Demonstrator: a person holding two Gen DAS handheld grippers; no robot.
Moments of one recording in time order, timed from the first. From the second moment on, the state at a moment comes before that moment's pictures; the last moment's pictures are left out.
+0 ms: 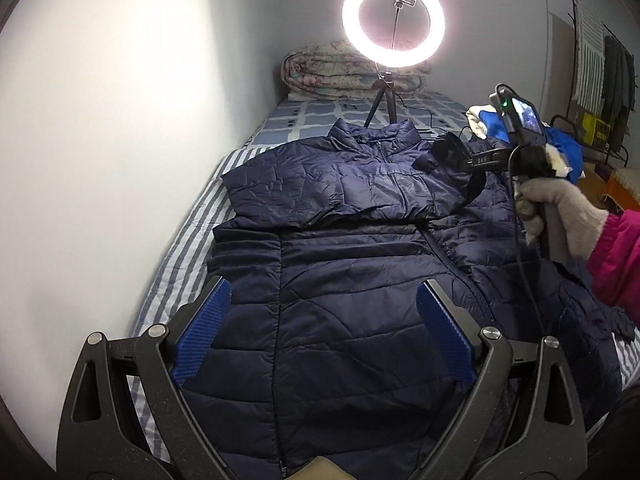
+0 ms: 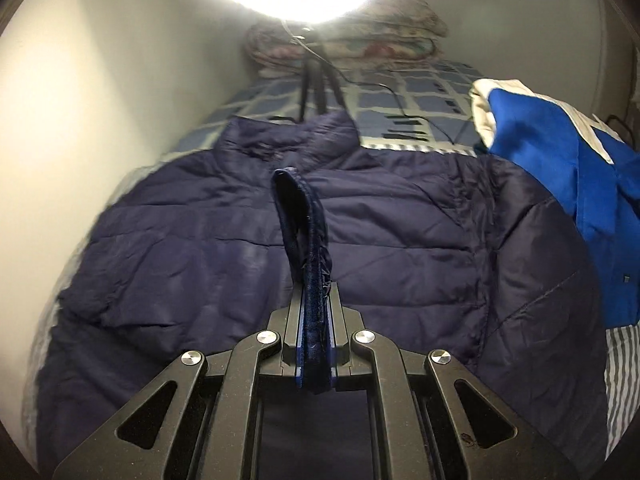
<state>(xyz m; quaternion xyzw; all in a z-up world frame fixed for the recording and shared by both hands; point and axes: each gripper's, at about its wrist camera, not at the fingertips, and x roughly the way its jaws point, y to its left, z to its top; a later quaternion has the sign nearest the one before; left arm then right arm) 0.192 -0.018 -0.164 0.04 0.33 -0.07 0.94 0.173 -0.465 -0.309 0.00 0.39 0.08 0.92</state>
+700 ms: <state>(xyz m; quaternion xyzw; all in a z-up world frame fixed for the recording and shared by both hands) 0.179 -0.042 -0.145 0.06 0.30 -0.07 0.95 0.171 -0.496 -0.323 -0.02 0.44 0.03 0.90</state>
